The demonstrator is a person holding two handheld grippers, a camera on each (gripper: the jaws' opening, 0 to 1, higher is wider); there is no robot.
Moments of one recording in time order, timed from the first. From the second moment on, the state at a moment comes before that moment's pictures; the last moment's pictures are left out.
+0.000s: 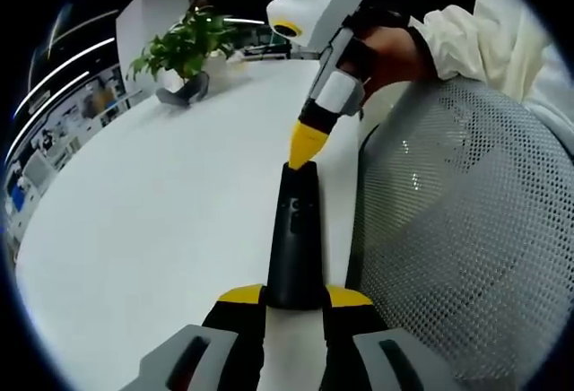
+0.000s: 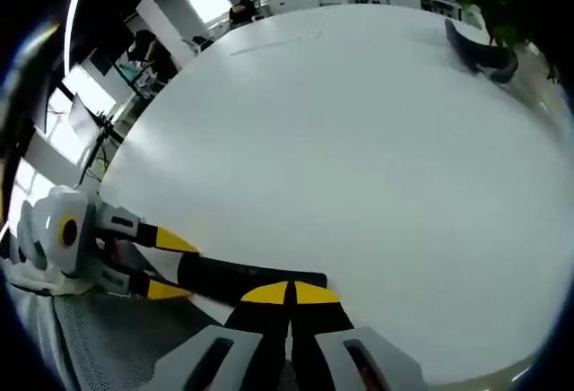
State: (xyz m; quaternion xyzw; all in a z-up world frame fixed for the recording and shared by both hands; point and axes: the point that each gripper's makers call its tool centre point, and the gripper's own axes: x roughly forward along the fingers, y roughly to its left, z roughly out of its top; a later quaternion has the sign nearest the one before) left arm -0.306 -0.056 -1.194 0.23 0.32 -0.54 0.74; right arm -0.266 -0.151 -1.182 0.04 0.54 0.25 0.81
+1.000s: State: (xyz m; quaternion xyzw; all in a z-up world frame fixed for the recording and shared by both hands) left arm -0.305 -0.056 -1.196 0.23 0.31 -0.55 0.74; right arm -0.268 -0.152 -1.187 0.01 0.54 0.25 0.80
